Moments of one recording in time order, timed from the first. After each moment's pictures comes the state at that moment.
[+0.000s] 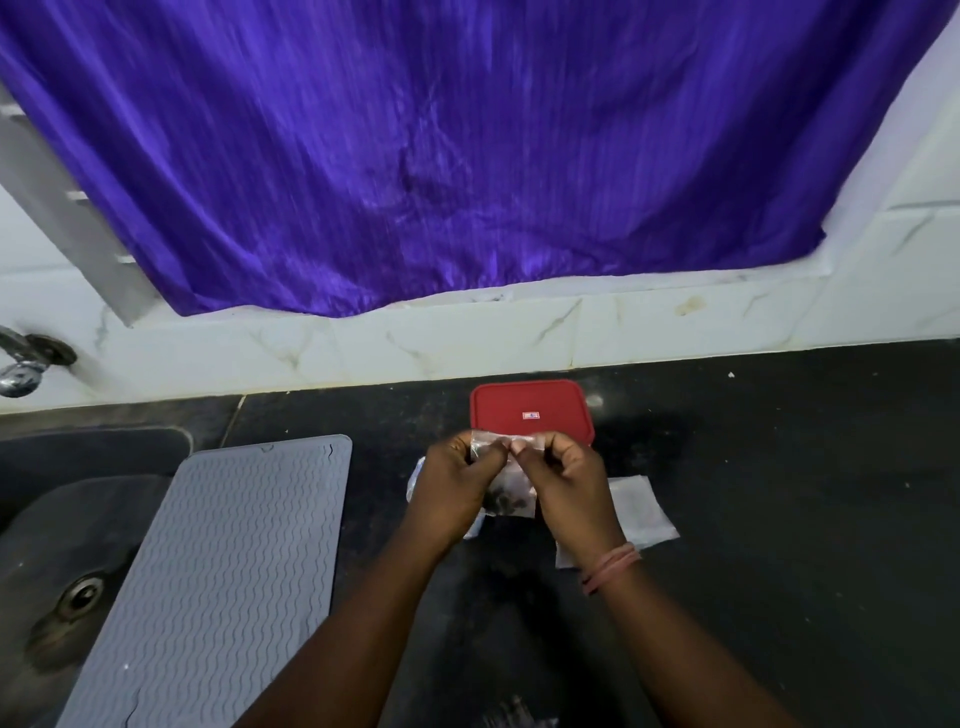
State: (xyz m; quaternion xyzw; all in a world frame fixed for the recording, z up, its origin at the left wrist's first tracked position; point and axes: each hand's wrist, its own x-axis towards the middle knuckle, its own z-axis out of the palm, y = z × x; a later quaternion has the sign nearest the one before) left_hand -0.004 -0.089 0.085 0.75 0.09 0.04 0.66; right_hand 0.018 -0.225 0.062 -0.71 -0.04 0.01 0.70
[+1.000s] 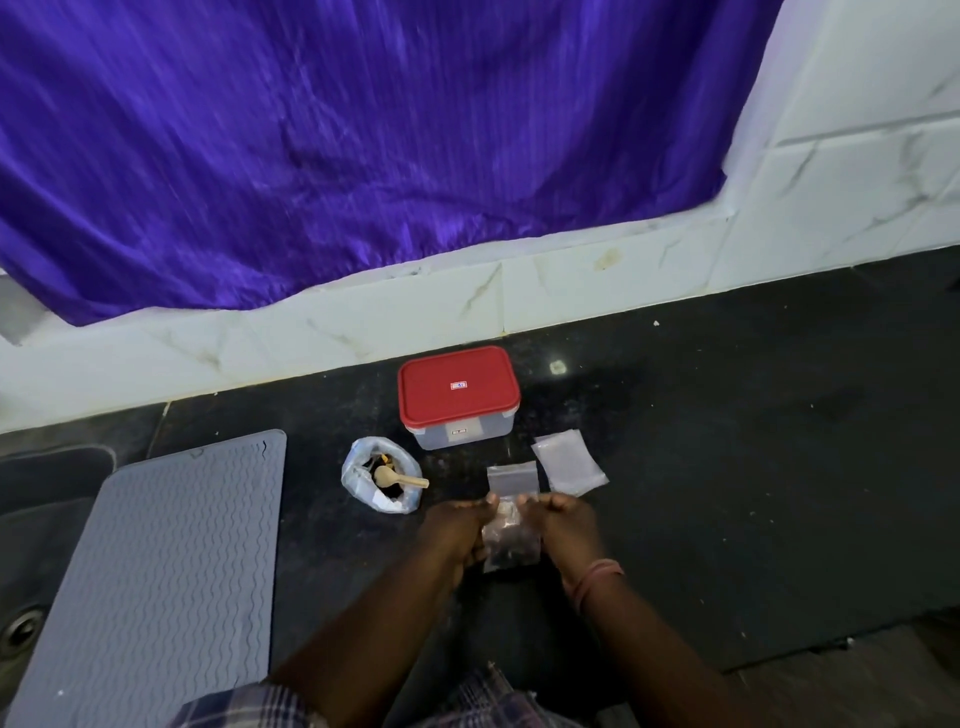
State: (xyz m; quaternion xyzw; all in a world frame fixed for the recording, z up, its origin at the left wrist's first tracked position) left_hand -0.020 -0.171 -0.011 0.64 0.34 -0.20 0.66; right_hand -0.016 -0.311 -0.039 -0.63 0.25 0.15 0.72
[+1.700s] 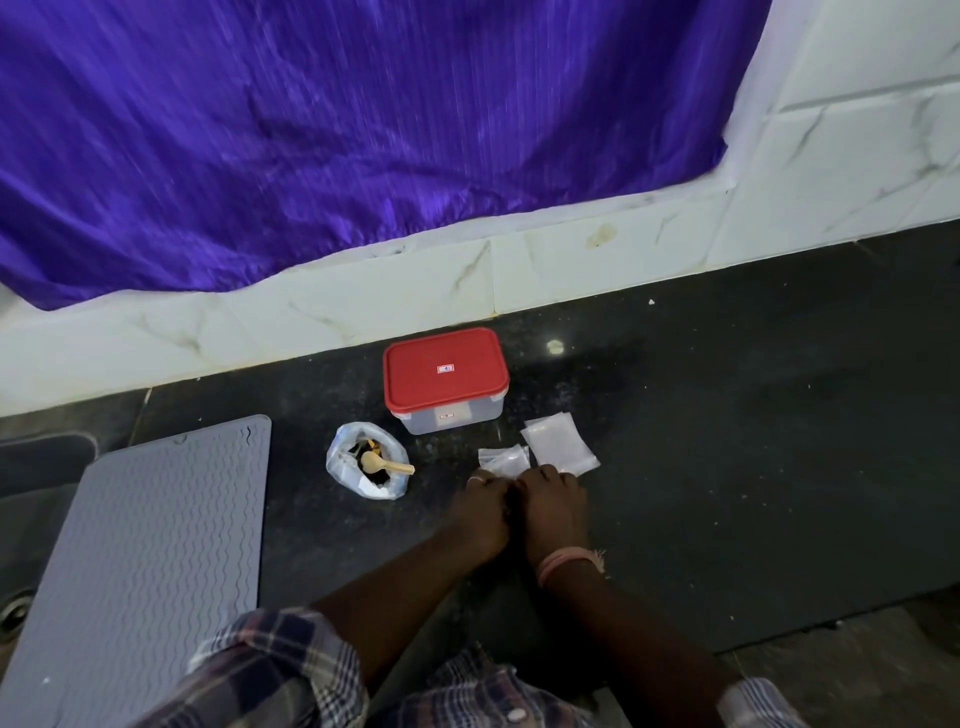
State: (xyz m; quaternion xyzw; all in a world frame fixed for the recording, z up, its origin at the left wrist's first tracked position) left_hand -0.006 -0.195 -0.036 0.93 -0.01 -0.23 0.27; right_hand 0.005 -0.314 -0.085 -0.99 -0.01 0.05 0.15
